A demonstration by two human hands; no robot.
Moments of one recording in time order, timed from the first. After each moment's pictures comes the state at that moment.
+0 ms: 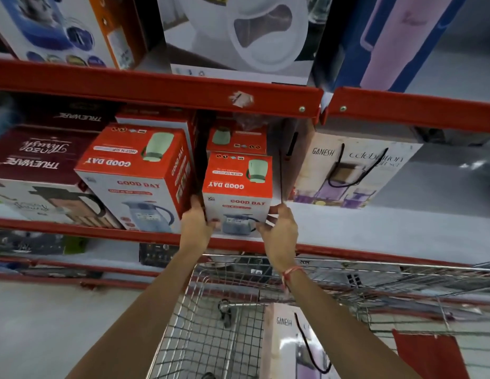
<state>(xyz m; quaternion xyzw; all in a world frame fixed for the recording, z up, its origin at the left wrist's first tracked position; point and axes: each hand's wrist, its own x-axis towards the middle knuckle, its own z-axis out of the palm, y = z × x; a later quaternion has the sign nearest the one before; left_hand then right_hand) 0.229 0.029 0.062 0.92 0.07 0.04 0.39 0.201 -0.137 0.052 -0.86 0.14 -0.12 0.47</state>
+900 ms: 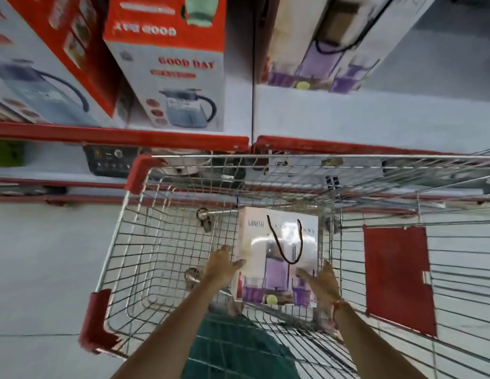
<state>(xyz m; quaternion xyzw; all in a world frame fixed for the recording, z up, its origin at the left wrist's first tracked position) 0.009 -0.073 -0.130 0.85 0.08 -0.40 0.34 -0.066 -0.311 -0.146 -0.76 0.43 0.25 0.42</state>
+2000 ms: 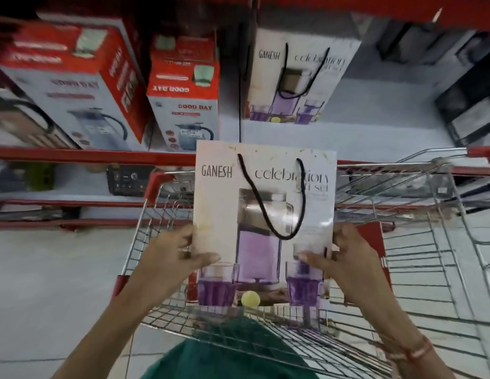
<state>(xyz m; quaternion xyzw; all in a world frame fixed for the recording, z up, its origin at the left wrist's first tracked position) -0.032 -0.001 0.143 0.86 0.01 -0.22 0.46 -0.088 -0.282 0.133 -0.89 0.22 0.07 0.40</state>
